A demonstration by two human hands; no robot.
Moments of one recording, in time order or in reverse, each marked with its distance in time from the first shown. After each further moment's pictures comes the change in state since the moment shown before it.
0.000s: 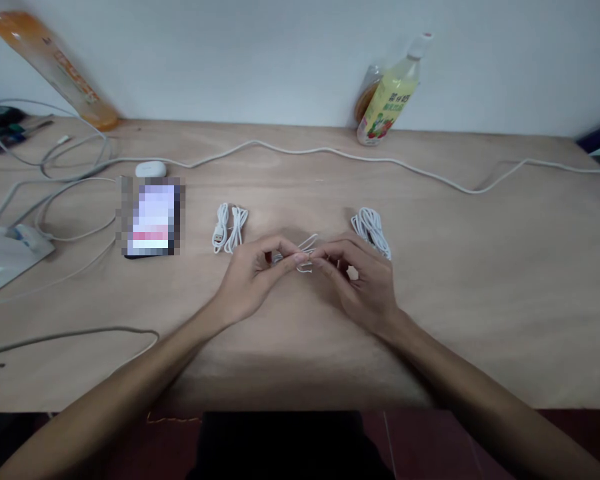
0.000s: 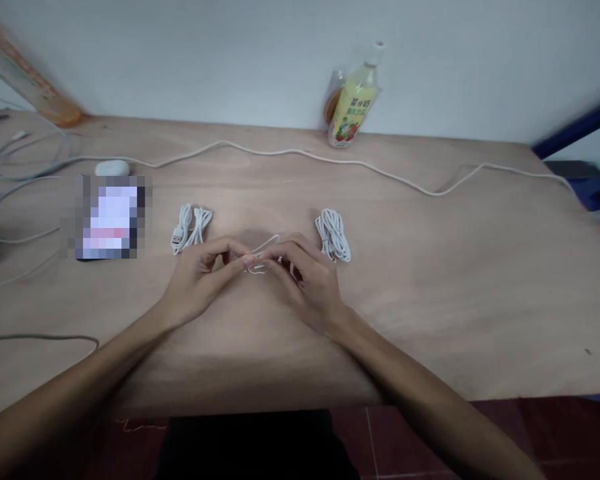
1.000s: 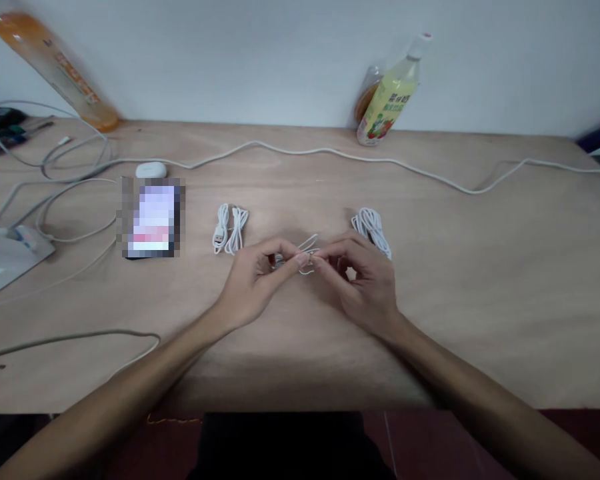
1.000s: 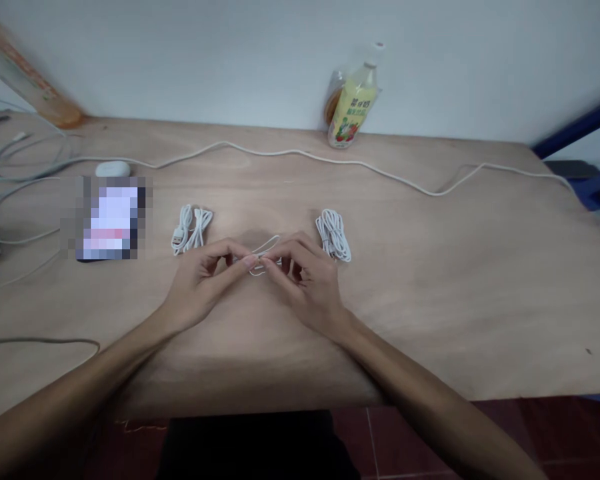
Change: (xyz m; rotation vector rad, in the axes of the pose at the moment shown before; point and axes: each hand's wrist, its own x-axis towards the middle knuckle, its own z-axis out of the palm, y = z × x) left_hand -0.004 0.004 0.007 -0.084 0.028 -0.055; right_hand 0.001 -0.004 0.003 0.056 0.046 0.098
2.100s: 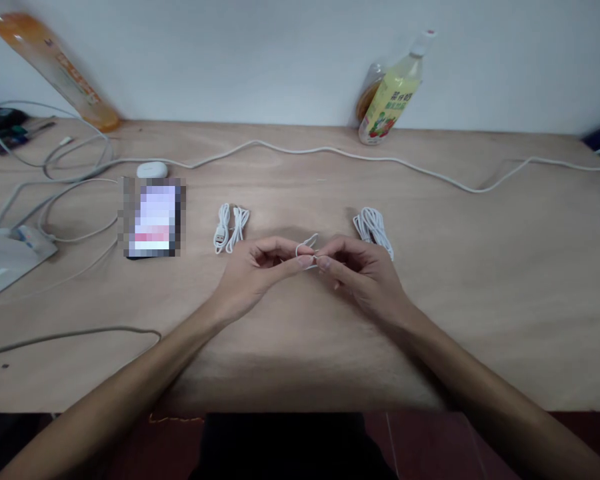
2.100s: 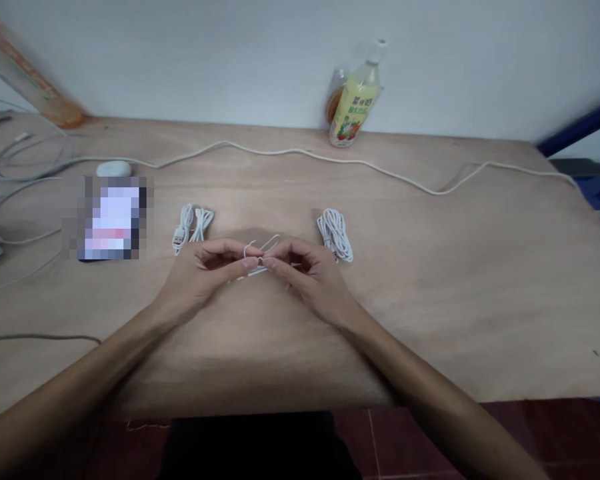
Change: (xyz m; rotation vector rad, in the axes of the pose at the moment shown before) left_hand 0.001 0.001 -0.003 -0.251 -0.016 -0.184; right_hand 0.008 0.001 -0.007 0.448 -0.237 0.406
